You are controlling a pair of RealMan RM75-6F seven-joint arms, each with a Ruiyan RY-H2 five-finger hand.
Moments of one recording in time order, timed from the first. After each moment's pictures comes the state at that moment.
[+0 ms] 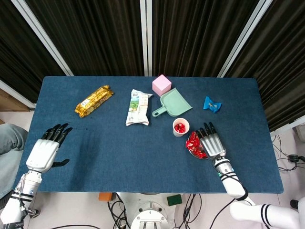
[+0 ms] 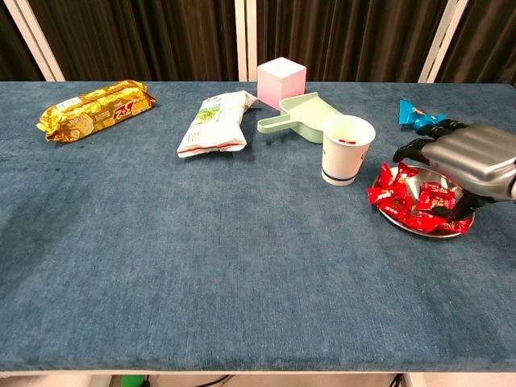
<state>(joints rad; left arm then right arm) -0.25 -1.09 -0.02 -1.81 1.48 1.32 0.24 0.55 -1.56 0.05 -1.51 -1.09 1.11 -0.81</state>
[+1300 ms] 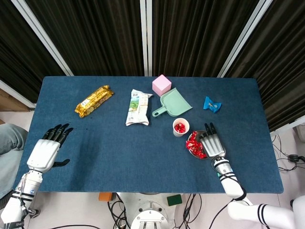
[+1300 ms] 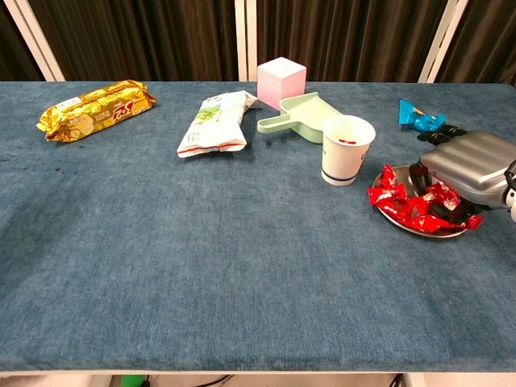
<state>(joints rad) -0.25 -1.09 -0.01 -1.81 1.48 1.30 0.24 0.54 -1.60 0.04 -1.46 -1.08 1.14 -0.85</state>
